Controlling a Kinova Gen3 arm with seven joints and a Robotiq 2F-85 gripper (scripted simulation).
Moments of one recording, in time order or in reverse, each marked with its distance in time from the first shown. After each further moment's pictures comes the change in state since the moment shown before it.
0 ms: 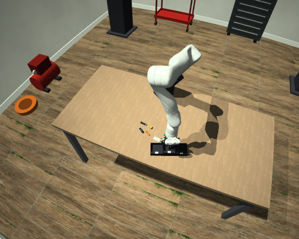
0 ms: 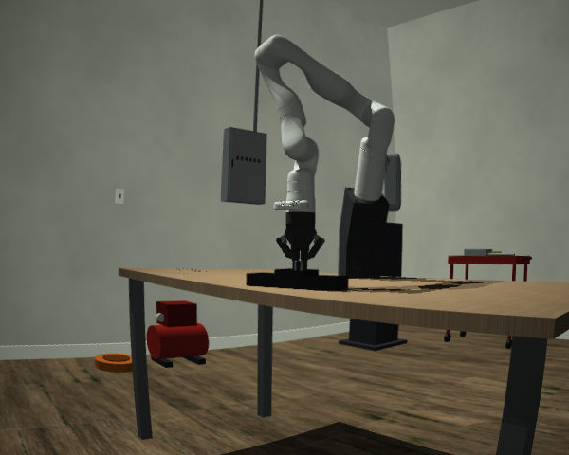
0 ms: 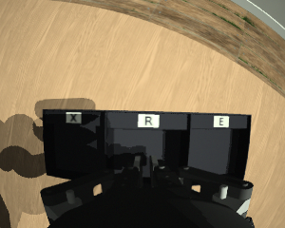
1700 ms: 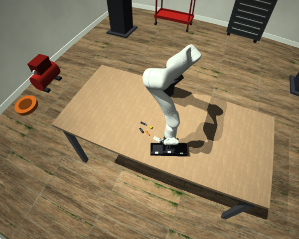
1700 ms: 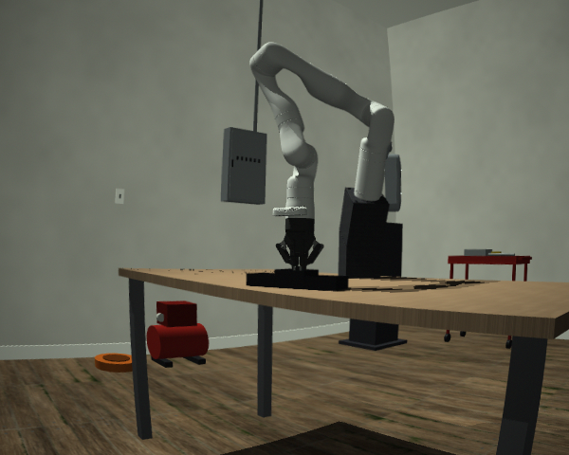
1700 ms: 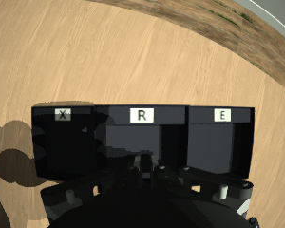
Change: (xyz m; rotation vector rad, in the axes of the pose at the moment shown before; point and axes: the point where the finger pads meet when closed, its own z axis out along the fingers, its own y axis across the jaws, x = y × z) arm -0.006 0.005 0.015 -0.002 0.004 0.023
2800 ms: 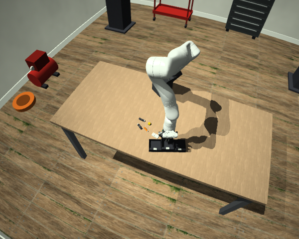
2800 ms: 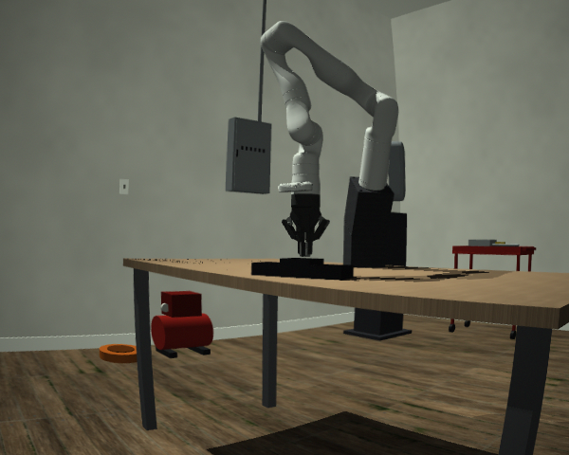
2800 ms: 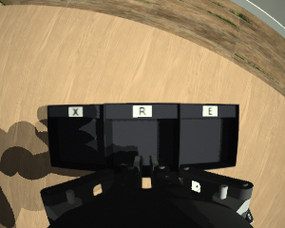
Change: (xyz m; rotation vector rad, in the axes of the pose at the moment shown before) arm -0.003 -0.001 -0.034 0.003 -0.004 0.009
